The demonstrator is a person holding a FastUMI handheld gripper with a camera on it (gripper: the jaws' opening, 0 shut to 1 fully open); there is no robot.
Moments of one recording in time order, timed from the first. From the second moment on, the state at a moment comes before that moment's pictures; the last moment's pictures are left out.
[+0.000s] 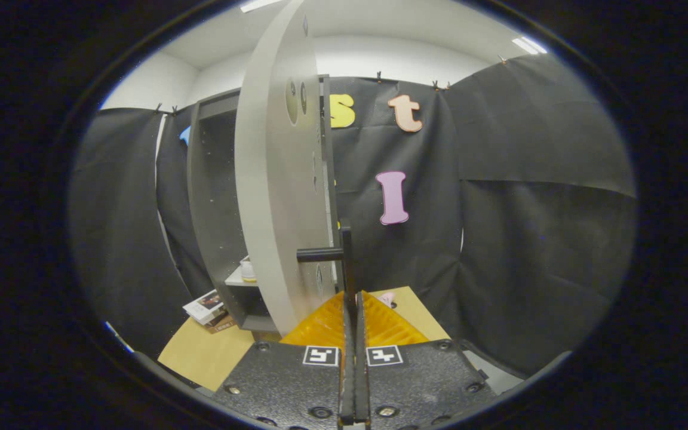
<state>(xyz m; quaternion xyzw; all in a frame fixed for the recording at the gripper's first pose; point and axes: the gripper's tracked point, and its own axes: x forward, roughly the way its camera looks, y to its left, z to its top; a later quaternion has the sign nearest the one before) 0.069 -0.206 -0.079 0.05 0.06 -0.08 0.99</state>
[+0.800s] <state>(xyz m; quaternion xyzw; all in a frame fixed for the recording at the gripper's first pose) -0.011 -0.175 -0.090 0.00 0.05 -0.08 1.00</state>
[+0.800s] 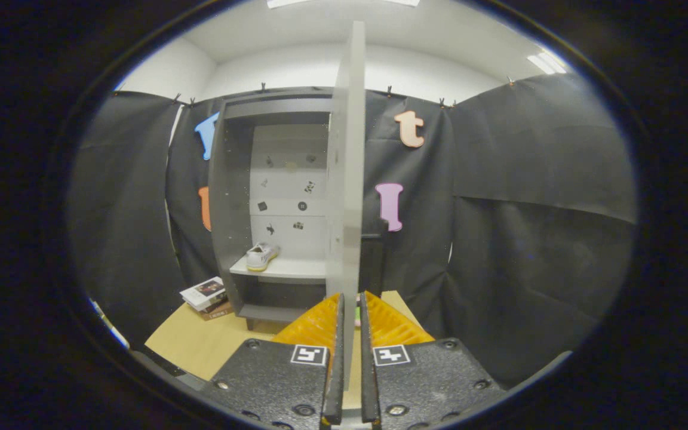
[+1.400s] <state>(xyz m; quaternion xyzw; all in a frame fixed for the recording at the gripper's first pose) 0.064 -0.048 -0.263 0.01 0.19 0.04 0.98</state>
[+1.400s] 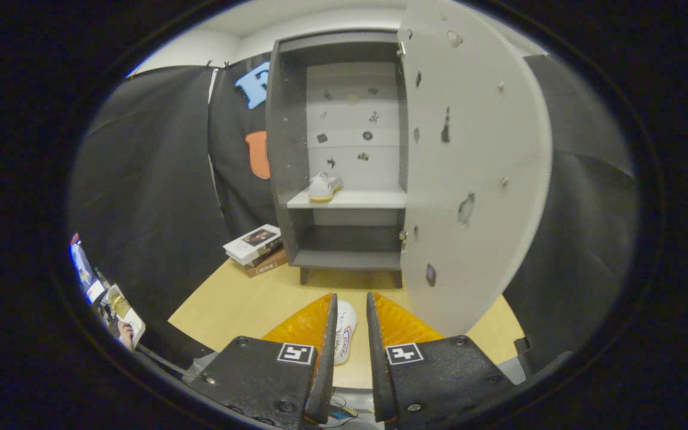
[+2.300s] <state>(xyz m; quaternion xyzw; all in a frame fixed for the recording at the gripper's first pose) 0.193 0.012 -0.526 0.03 0.40 0.04 0.92</state>
